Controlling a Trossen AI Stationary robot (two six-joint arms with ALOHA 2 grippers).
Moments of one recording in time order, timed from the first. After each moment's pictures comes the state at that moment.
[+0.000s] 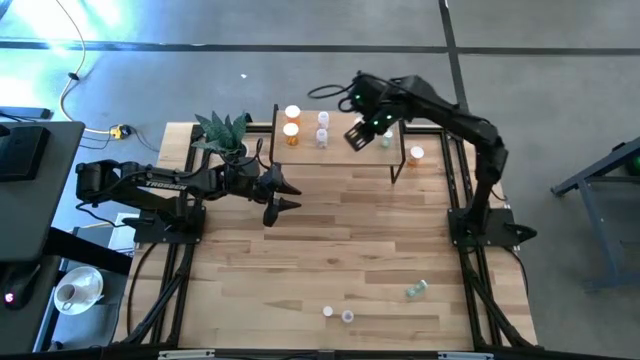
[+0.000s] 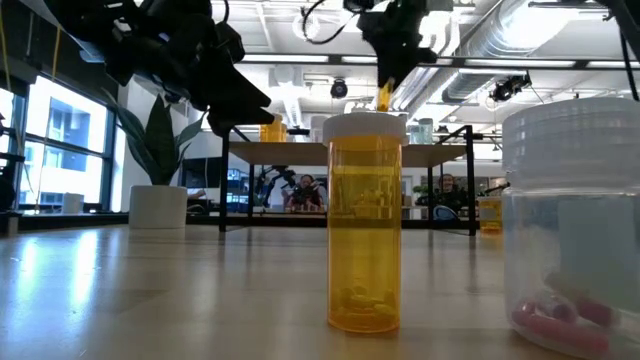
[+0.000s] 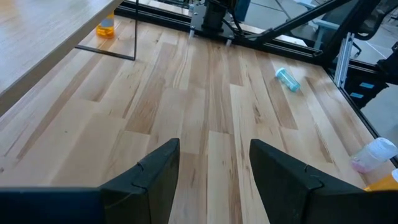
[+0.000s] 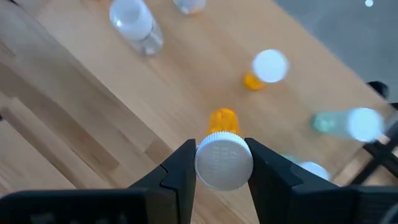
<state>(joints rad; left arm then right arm) 0.34 1.23 0.52 0.30 0.26 -0.13 -0.46 1.84 2.08 -1.42 0.10 0.33</state>
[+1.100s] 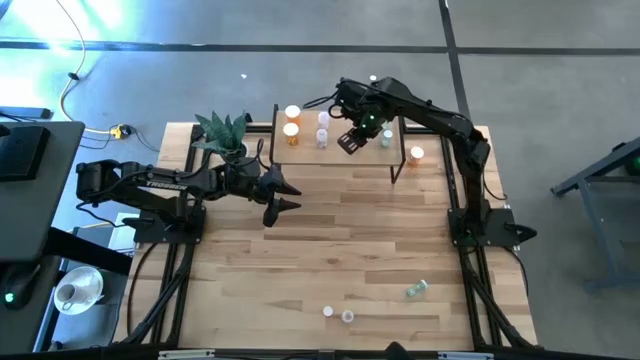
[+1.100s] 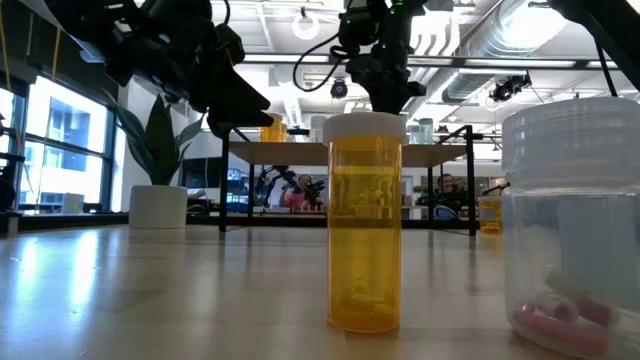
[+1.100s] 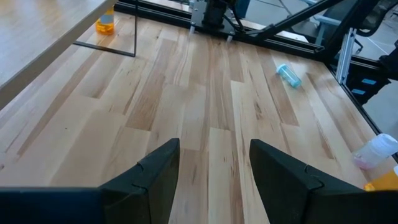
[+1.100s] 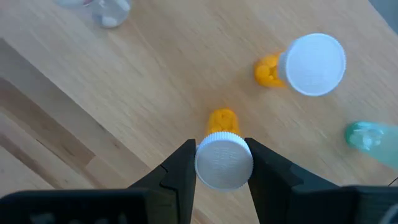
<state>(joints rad) 0.34 1.23 0.52 0.29 0.26 -0.12 -0.50 2.00 2.08 -1.43 0.04 0.28</state>
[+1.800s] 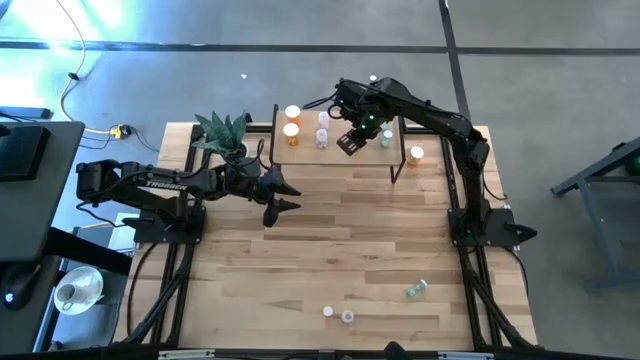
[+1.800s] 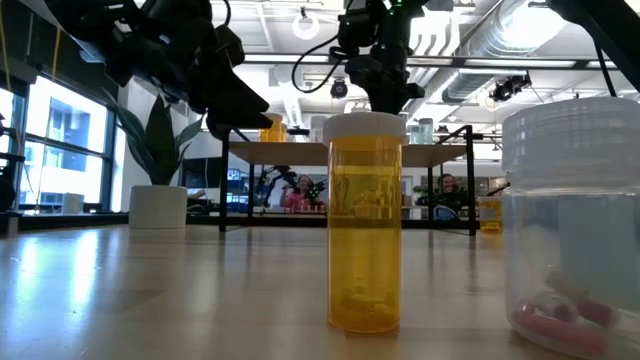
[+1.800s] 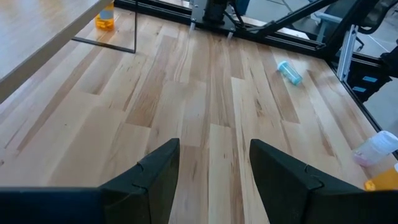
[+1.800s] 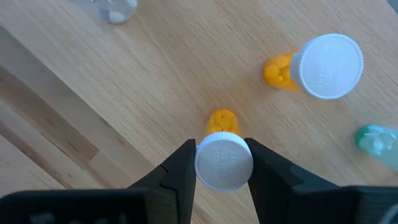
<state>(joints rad) 0.34 1.23 0.52 0.27 0.26 -0.12 -0.51 2.00 2.08 -1.44 0.01 0.26</state>
